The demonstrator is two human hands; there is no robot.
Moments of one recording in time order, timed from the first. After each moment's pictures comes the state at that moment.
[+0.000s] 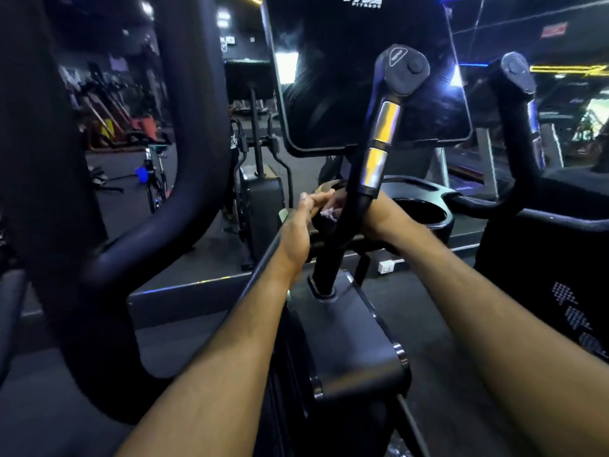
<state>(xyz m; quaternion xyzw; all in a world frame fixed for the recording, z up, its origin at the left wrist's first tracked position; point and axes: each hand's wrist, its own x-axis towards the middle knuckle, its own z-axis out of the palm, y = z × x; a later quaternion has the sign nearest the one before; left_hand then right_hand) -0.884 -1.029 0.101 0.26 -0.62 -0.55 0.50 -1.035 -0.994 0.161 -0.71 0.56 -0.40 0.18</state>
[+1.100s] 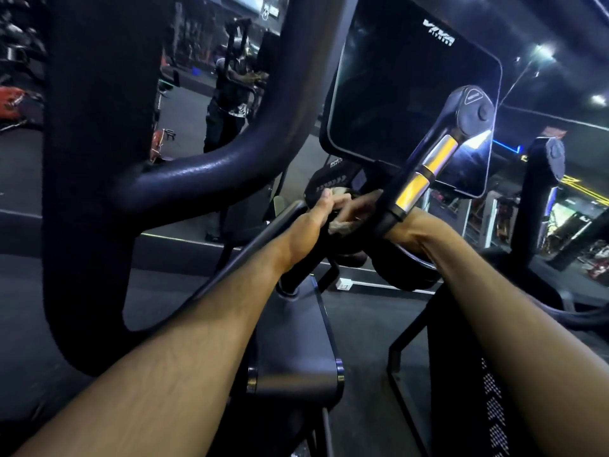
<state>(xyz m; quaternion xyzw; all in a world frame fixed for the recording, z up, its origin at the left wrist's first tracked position) -0.884 -1.031 0.102 0.18 -0.62 -0.63 0.44 -1.018 -0.957 0.220 -0.79 0.53 -0.16 0.28</state>
